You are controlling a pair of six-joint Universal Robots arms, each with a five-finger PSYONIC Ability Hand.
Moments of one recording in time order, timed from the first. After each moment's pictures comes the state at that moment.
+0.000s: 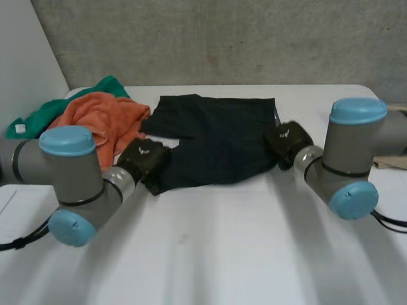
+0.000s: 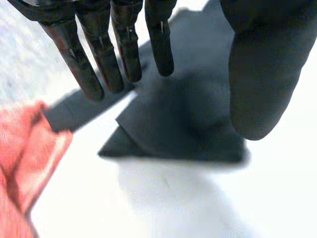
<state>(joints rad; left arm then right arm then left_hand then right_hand) 4.31 -2.23 -1.41 3.30 -1.40 3.52 1.95 -0.81 1.15 0.01 1.43 2.54 0.51 0.52 0.52 0.51 0.33 1.11 1.17 1.19 1.20 0.99</state>
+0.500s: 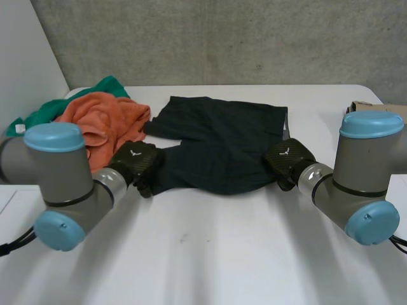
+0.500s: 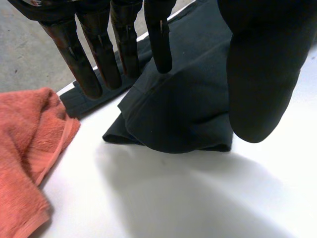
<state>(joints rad) 4.33 -2.18 -1.46 3.27 -1.41 3.50 1.95 -0.96 1.38 0.00 1.38 2.55 0.47 0.47 0.47 0.46 0.28 1.11 1.17 1.19 1.20 0.99</state>
